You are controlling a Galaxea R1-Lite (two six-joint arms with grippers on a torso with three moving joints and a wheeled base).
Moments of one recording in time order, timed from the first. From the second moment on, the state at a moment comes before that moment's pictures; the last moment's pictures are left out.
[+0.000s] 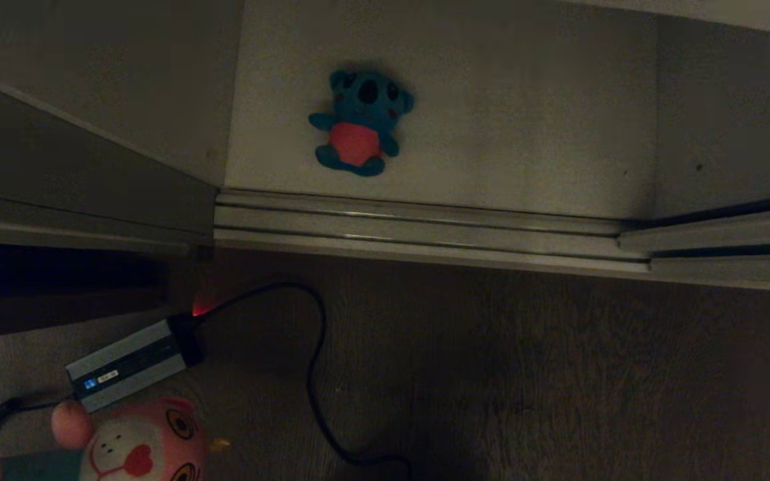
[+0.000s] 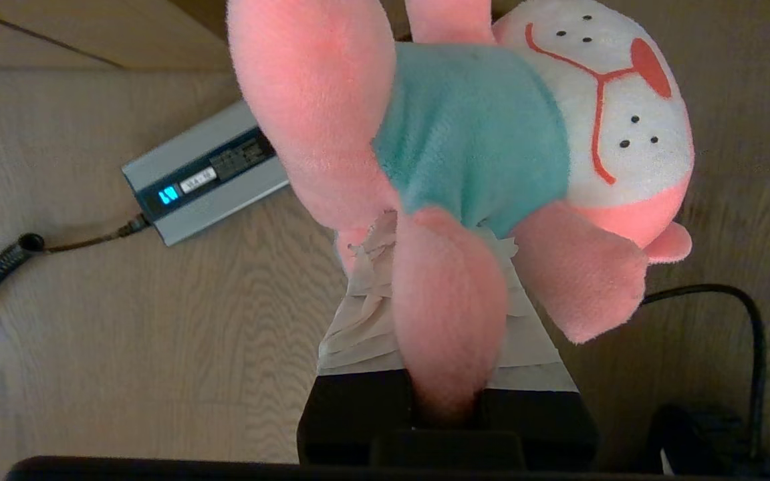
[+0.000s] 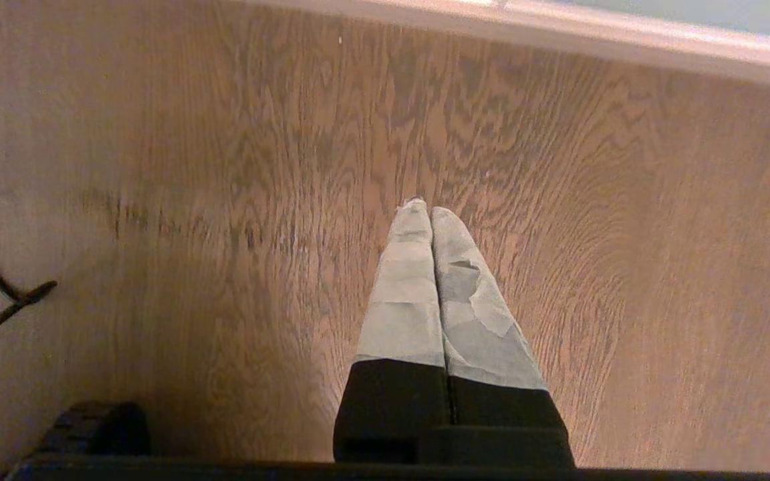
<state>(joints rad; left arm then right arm) -0.03 0.00 0.00 -0.01 -0.01 0.05 -0.01 0.00 0.00 0.00 0.00 0.00</state>
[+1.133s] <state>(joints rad) -0.03 0.13 -0.22 0.03 -0.24 0.12 -0.01 0.00 0.00 0.00 0.00 0.00</state>
